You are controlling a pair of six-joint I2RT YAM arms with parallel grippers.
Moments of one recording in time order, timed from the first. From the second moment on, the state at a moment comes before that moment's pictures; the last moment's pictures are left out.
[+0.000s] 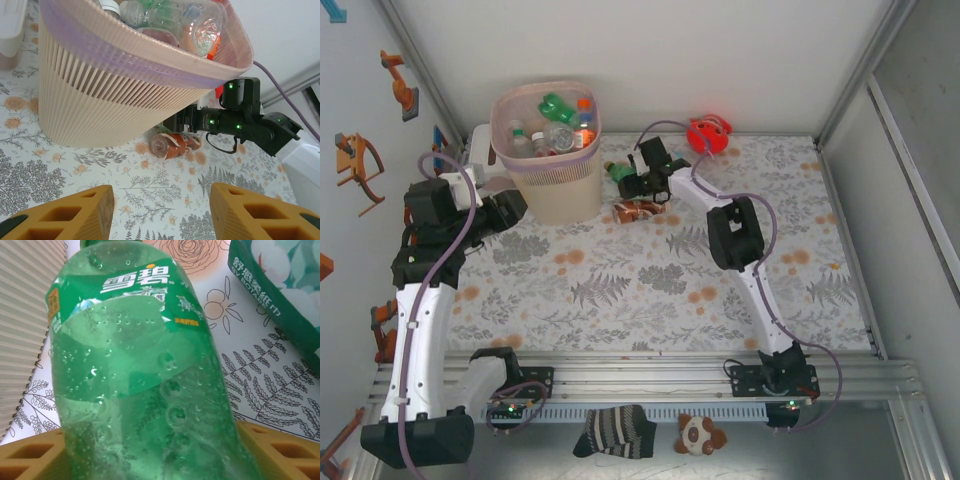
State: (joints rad) left arm 0.01 0.92 1.10 -0.71 0.44 -0.39; right arm 0.51 2.56 2.19 -0.54 -0.22 0.15
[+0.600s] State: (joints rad) left arm 0.01 0.92 1.11 -0.71 0.44 -0.40; right arm 0.51 2.23 1.89 -0.47 -0.22 0.09
